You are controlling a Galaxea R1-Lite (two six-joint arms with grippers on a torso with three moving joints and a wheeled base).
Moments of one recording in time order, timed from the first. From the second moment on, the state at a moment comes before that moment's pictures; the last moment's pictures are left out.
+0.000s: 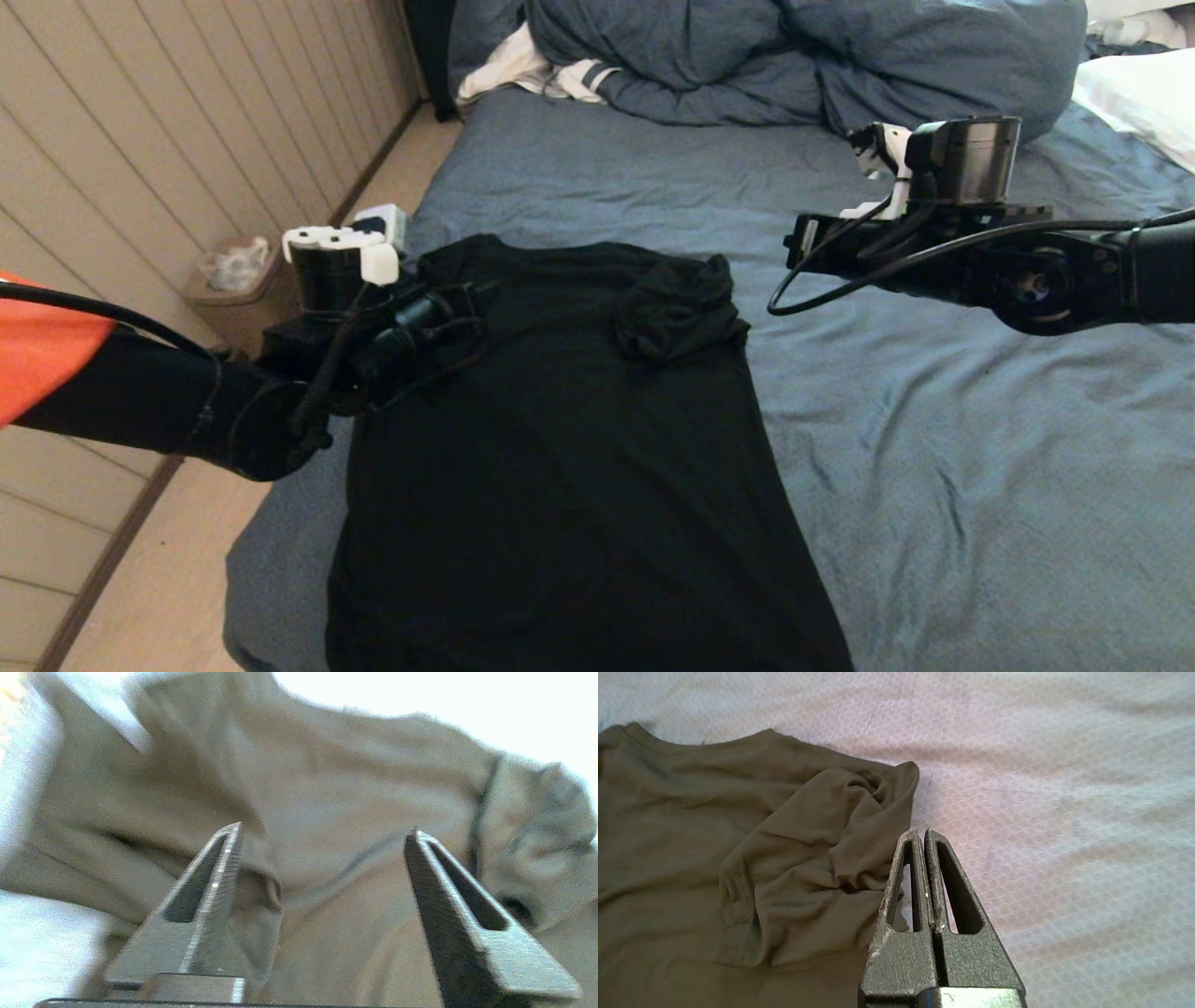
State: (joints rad) left arm -0.44 1.90 -1.05 -0.80 0.17 -0.29; right arm 0.25 1.87 -1.47 -0.28 -0.01 0.17
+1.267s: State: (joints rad) left arm -0.28 2.04 -1.01 -0.88 0.15 -0.30; right arm 0.26 1.90 -1.48 -0.28 0.00 0.17
